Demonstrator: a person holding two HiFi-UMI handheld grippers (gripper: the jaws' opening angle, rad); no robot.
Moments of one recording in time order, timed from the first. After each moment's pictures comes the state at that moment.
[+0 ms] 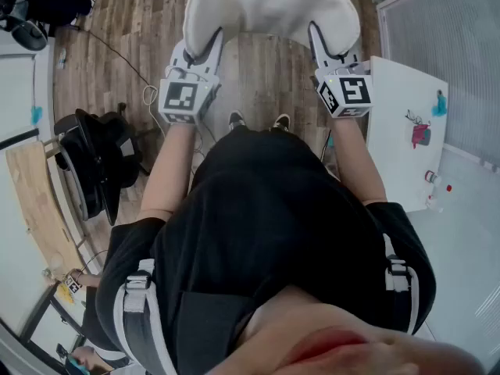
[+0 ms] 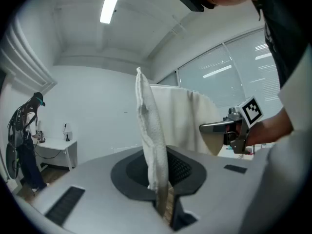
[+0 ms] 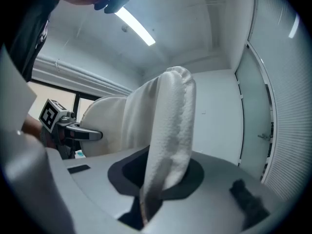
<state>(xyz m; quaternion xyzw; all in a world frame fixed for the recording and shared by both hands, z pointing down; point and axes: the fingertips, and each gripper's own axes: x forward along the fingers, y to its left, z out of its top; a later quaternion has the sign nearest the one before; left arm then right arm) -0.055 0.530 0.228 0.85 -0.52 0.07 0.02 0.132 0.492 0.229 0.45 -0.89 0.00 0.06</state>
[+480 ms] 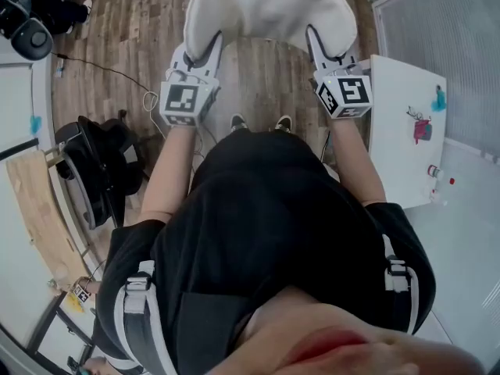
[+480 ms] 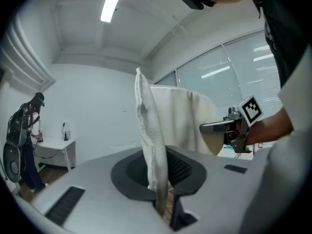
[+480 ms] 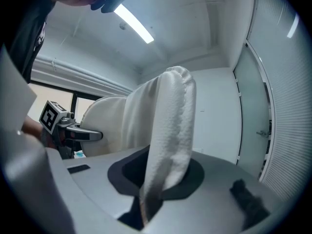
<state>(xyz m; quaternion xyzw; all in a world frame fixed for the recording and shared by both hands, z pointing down) -0.079 0.534 0.233 0.86 -0.51 0.07 0.02 0.109 0.500 0.235 0.46 -0.89 0.01 0.07</state>
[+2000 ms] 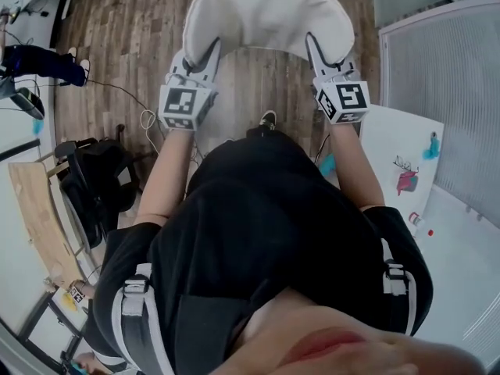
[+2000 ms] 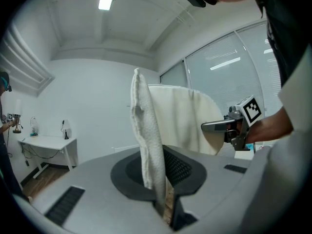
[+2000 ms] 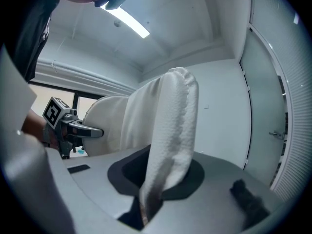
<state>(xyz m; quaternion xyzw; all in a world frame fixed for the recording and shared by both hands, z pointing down) -0.039 0.339 0.252 0.83 -0.54 0.10 0.03 0.154 0.293 0.257 0.42 -0.91 0.01 0.08</state>
